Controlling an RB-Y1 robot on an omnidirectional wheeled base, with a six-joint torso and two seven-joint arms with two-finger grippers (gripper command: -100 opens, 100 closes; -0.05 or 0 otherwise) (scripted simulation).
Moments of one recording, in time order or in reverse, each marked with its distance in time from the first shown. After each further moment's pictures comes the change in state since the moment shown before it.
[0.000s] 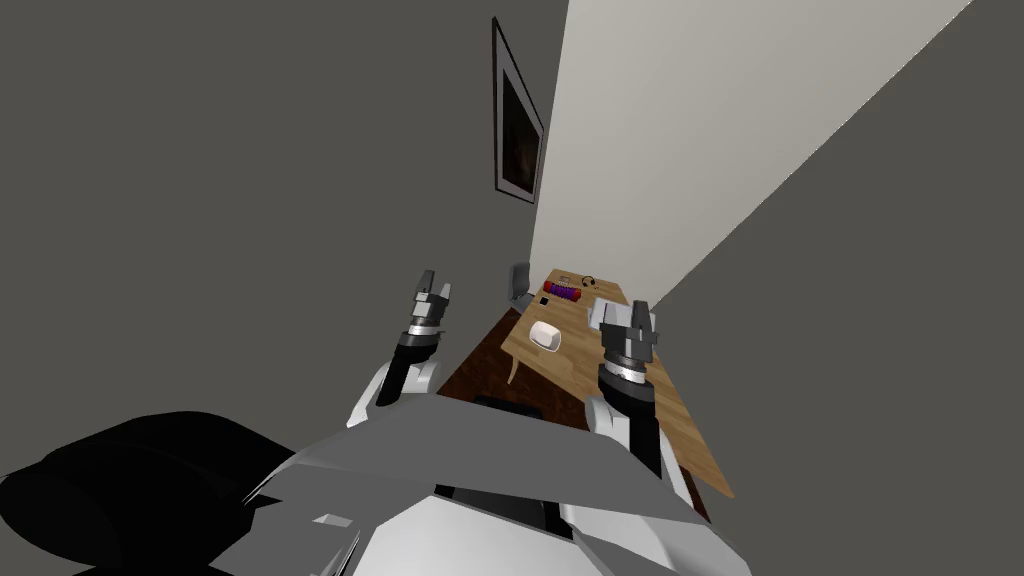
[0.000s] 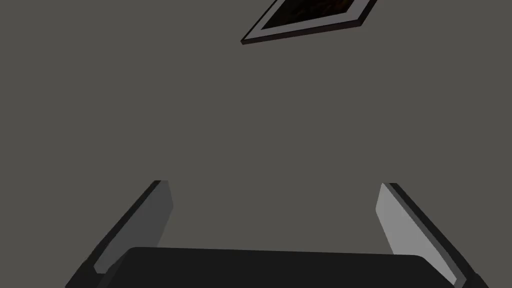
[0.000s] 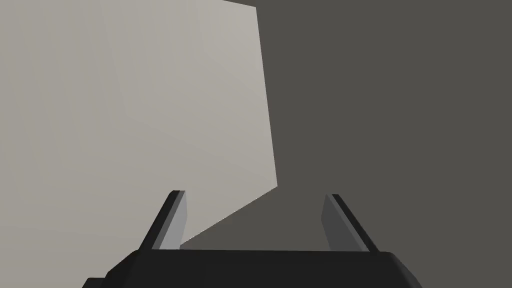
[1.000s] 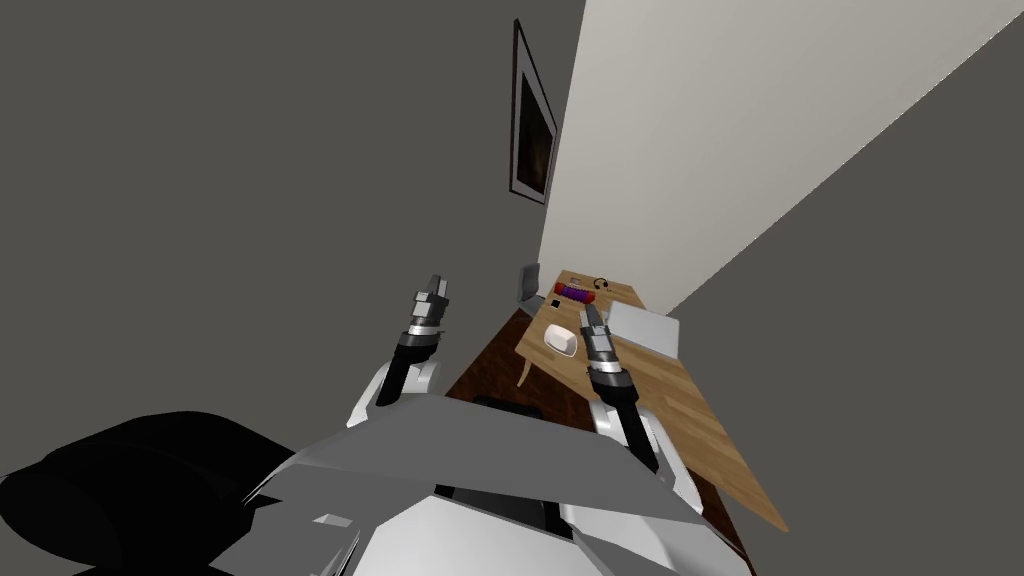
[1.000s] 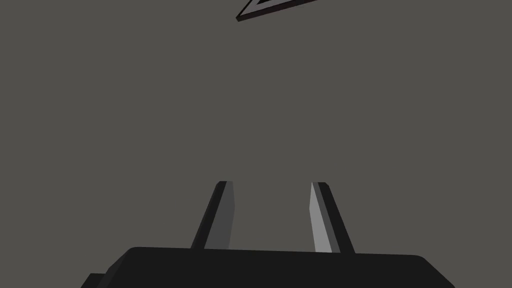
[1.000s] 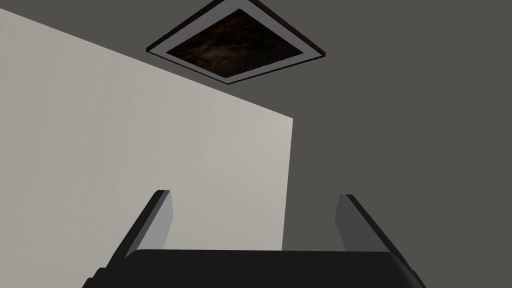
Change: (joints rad) left arm 0.000 0.000 0.000 0.000 0.000 0.000 0.000; right arm -0.043 -0.237 0.054 0.099 0.124 0.129 0.091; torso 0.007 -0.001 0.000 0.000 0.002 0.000
